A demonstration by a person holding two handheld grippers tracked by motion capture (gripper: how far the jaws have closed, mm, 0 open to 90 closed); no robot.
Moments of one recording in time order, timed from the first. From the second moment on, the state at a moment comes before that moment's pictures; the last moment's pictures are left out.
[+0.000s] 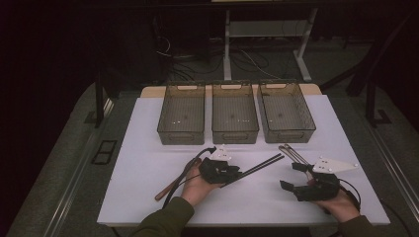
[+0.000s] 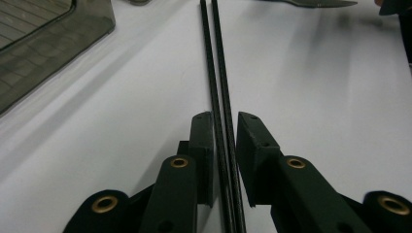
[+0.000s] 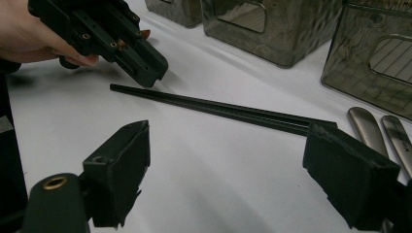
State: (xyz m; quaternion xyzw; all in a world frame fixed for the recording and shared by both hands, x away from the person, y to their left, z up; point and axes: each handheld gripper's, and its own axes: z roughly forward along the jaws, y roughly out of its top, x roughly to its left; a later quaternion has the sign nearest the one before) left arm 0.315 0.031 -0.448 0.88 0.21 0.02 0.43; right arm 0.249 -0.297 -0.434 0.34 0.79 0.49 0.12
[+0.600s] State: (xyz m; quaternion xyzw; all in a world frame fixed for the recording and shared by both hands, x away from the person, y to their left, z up) left arm 0.317 0.020 -0.455 0.88 0.22 0.03 0.42; right arm 0.249 -0.299 -0.433 0.34 0.79 0.49 0.12
